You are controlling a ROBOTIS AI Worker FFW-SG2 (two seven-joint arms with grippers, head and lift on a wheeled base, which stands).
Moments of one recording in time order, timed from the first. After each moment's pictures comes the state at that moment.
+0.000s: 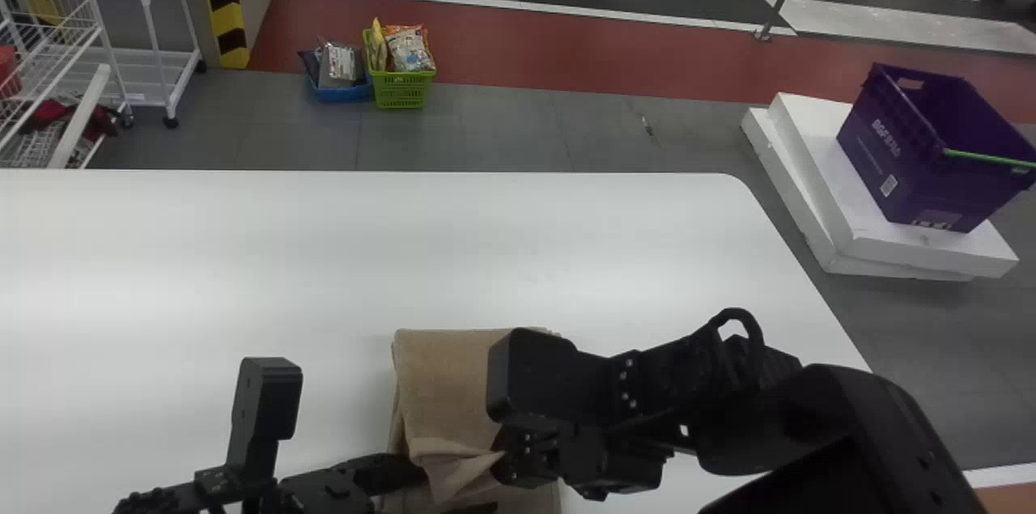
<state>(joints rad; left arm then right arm) 0.29 0.04 -0.19 -2.04 0.11 0.96 -0.83 0.02 -0.55 0.60 -2.31 0.86 0.95 1.36</state>
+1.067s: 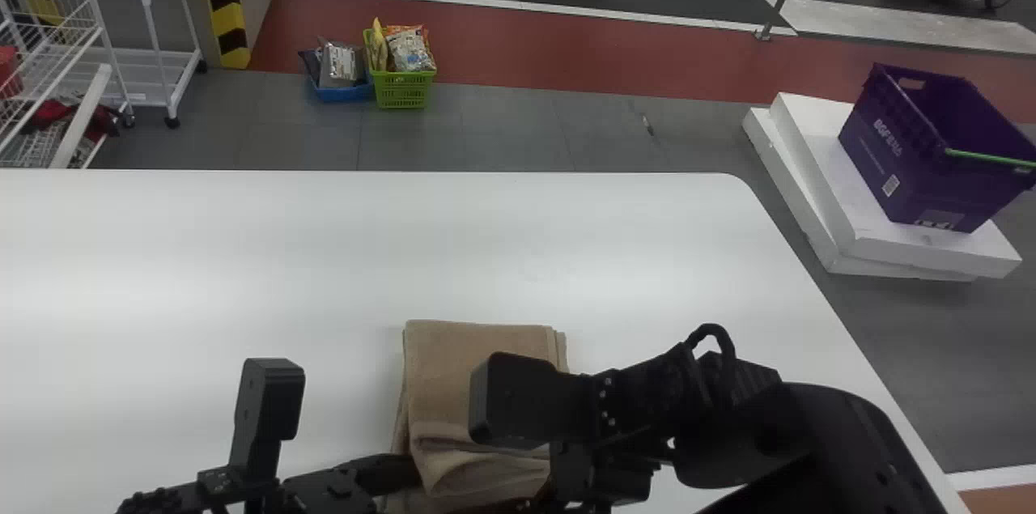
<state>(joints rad) 0.29 0.04 -0.18 -2.03 0.11 0.96 -0.83 0.00 -0.53 0.65 -2.26 0.90 0.95 1.36</state>
